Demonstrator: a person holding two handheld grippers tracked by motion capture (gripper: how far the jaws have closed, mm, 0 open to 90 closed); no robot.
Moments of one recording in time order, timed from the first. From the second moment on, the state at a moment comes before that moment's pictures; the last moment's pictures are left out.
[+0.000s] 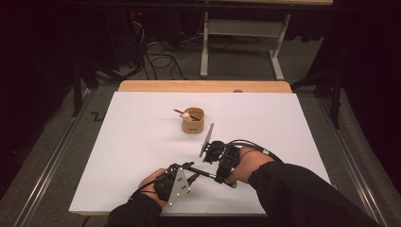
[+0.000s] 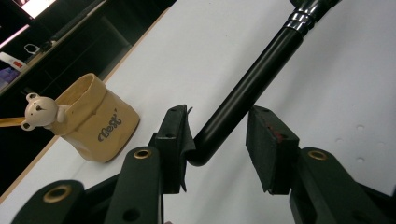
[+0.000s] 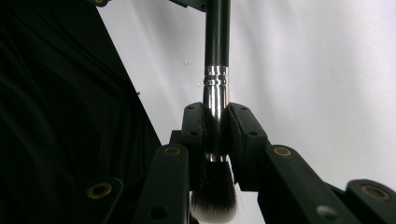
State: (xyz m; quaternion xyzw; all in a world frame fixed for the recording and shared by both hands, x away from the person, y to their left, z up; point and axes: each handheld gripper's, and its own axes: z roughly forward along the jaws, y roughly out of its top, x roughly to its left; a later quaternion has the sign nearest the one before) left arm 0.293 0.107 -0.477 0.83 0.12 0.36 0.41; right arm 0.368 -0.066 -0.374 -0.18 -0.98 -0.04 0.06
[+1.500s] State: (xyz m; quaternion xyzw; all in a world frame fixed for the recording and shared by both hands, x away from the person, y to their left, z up) left arm 0.293 0.103 -0.482 0.84 0.10 0.35 0.40; right arm 0.375 -0.070 -0.363 -0.18 -0.98 -0.03 0.06
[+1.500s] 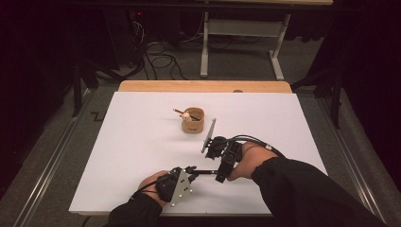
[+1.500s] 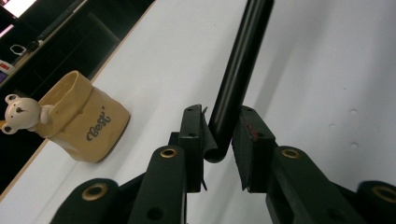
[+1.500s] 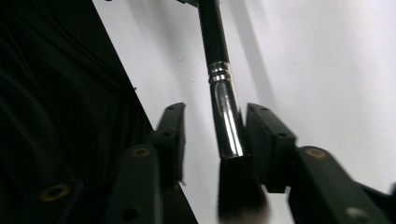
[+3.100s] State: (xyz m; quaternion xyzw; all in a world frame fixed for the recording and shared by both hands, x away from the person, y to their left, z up) left arm 0.301 0.111 -0.480 0.84 0.14 0.34 0.40; right arm 0.386 -0.125 -0.356 -0.25 -0.97 -0.06 -0.04
